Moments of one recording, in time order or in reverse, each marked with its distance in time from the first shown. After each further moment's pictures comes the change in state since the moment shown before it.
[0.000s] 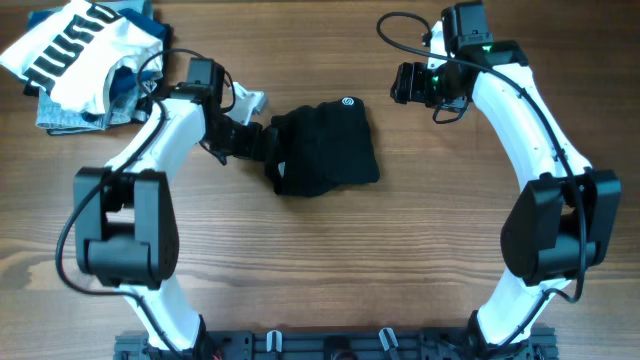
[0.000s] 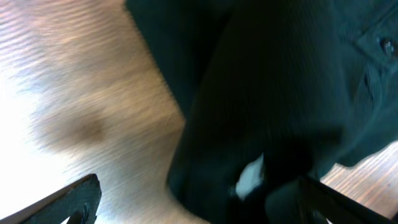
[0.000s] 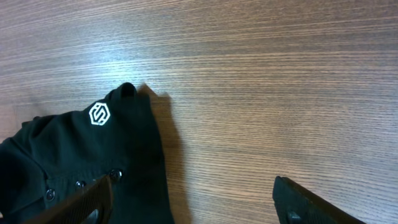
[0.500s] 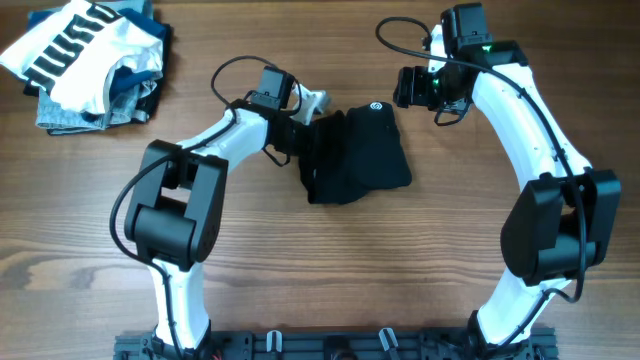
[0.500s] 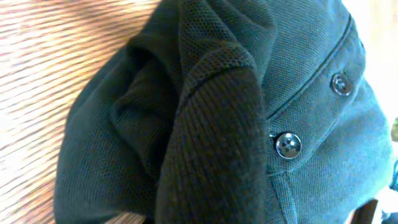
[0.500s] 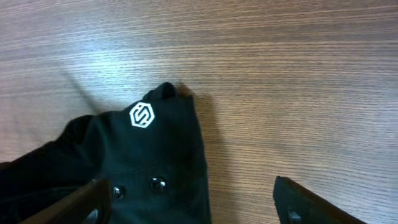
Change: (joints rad) left arm -0.233 0.153 0.002 0.389 0.191 -0.297; right arm 0.001 0.000 0.000 -0.033 0.039 -0.021
